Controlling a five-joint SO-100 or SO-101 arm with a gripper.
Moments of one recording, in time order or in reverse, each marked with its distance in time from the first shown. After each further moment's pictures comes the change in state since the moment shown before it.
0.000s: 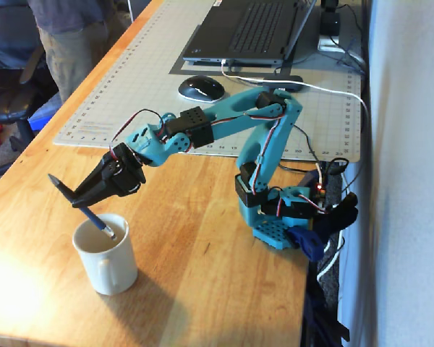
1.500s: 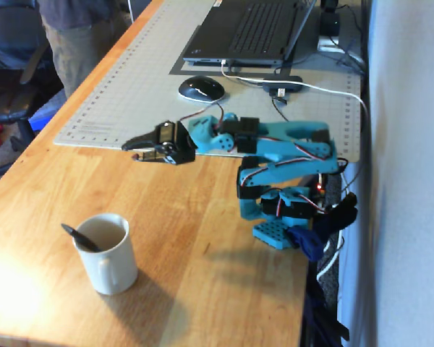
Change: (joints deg) arm 28.7 51.9 43.9 0.0 64.3
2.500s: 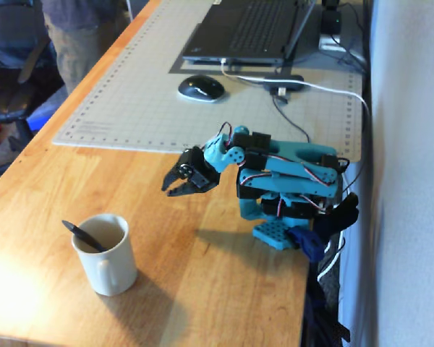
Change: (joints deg) arm 1.3 19.4 12.0 30.9 18.5
